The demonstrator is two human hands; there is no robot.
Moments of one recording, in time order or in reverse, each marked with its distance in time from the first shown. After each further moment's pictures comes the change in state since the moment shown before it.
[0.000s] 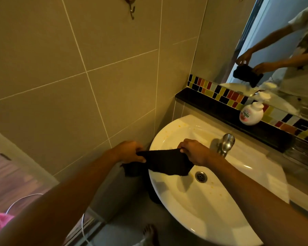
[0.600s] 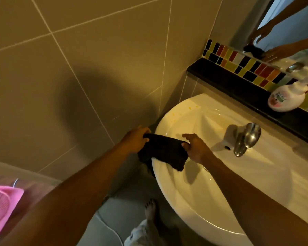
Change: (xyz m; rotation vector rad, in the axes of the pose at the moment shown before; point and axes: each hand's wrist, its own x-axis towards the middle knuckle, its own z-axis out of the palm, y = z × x) left_hand 0.090 -0.037 0.047 -0.323 0.103 -0.148; right_hand 0.074 0.034 0.083 0.307 0.039 0.311
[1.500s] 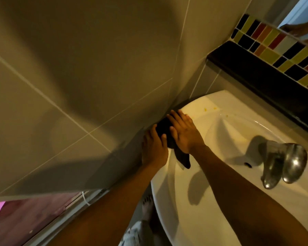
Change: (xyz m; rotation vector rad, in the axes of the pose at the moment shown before) left_hand 0.074 0.024 0.093 -0.154 0.556 -0.210; right_hand 0.141 -0.007 0.036 -0.311 0.100 -0.448
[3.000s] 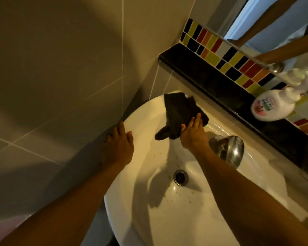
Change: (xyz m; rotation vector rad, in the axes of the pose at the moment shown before) left_hand 0.016 0.020 0.034 0.343 -0.096 0.080; right_hand -0.059 0.111 -0.057 -0.226 -0.124 0.724
